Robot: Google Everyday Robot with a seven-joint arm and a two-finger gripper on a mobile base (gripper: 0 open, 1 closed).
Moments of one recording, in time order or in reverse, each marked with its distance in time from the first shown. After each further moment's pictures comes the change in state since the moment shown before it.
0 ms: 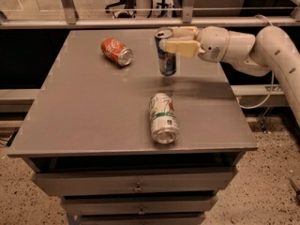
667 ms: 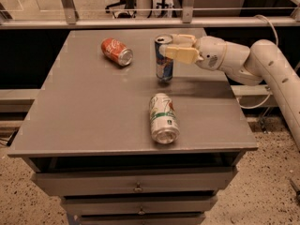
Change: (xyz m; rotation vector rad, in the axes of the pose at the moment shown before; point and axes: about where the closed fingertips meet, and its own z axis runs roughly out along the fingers) arm 0.020 0.002 -0.002 -0.027 -0.087 0.080
